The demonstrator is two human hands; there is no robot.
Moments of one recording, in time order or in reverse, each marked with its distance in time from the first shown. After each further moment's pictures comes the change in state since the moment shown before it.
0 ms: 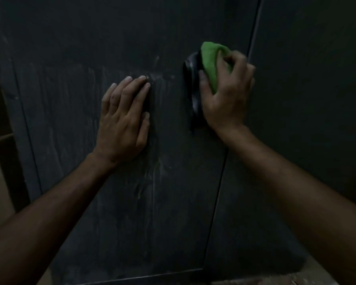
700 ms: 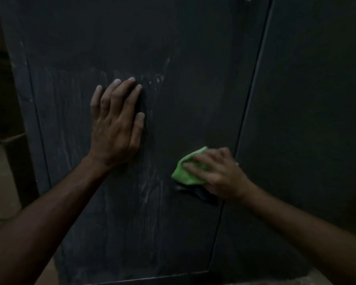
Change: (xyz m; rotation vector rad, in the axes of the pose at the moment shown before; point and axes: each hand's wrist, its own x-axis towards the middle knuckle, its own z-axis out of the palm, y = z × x) left_hand -0.015 -0.027 -0.007 0.044 0.064 -0.039; right_hand -0.128 0.029 -0.033 0.125 -0.399 -0.835
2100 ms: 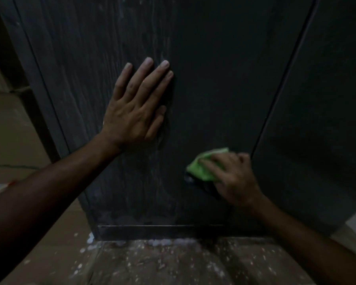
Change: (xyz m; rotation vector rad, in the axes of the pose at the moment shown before) left_hand -0.080 -0.004 0.009 0.110 -0.203 0.255; right_hand -0.087 -0.102 0.072 0.189 -0.096 0.335
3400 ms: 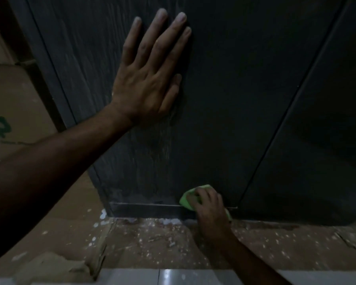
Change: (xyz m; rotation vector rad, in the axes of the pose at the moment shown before) left_hand -0.001 -0.001 0.008 0.107 0.010 0.012; right_hand -0.112 -0.136 0.088 0.247 -0.677 0.273
